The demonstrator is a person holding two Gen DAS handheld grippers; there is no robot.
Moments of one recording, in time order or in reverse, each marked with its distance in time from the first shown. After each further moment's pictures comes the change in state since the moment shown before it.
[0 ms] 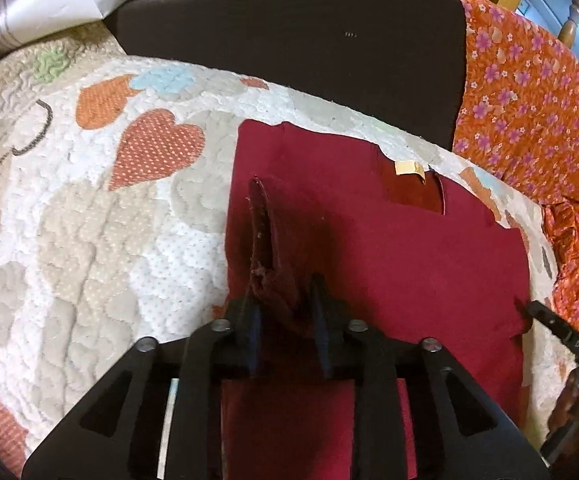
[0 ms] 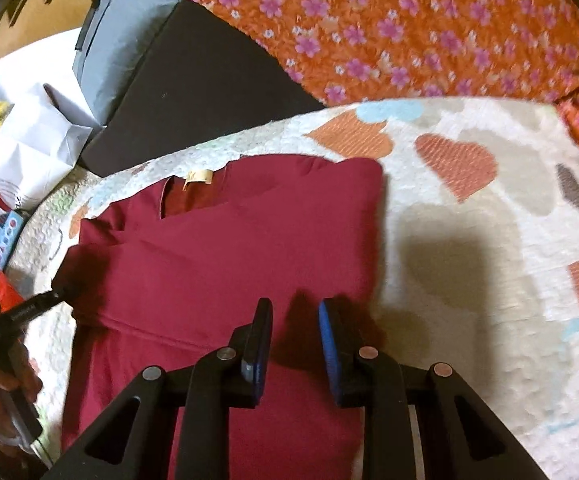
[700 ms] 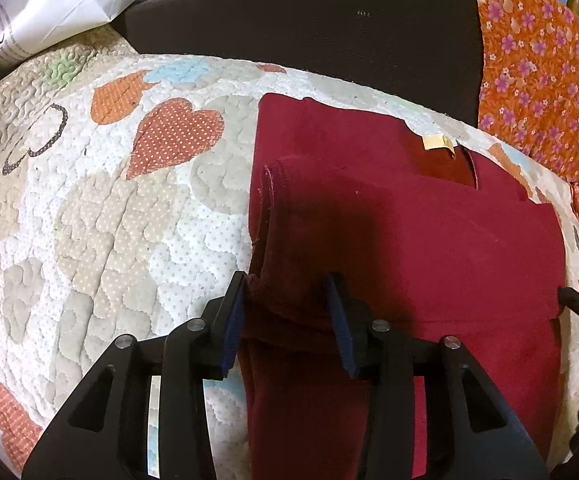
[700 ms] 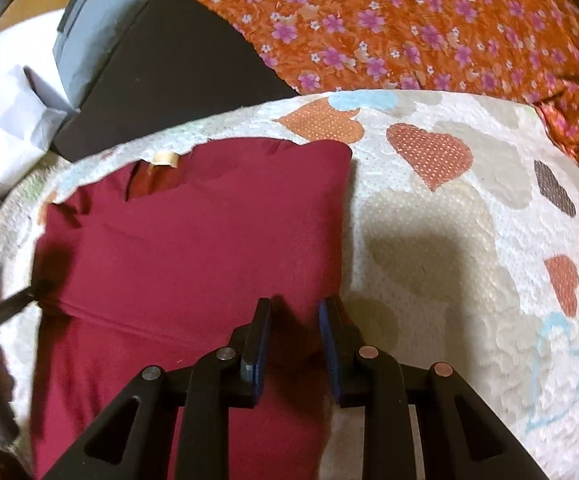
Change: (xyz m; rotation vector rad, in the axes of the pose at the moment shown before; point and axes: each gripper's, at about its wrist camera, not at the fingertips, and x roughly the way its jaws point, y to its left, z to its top) left arm 0.015 0.001 -0.009 0.048 0.027 0.115; right arm 0.005 -0.010 -0.009 -0.008 0.031 -0.097
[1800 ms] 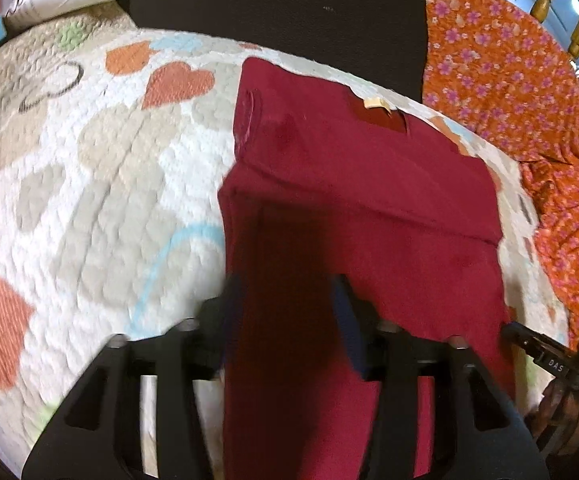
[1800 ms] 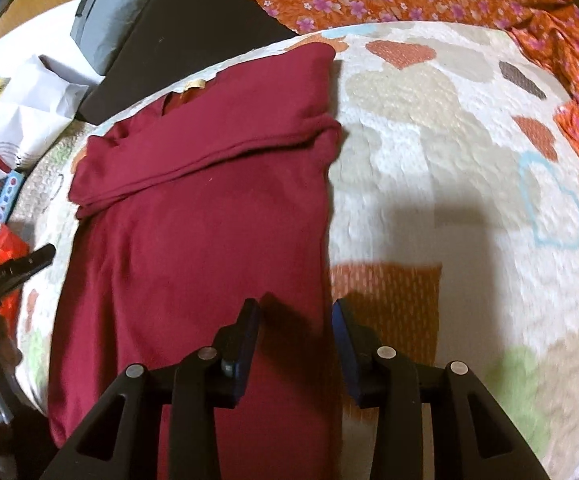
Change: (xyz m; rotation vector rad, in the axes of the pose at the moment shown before) left arm -0.075 0.004 -0.075 -0.036 0.059 -0.160; right arm -0.055 -0.007 -0.120 0.054 0.128 0.086
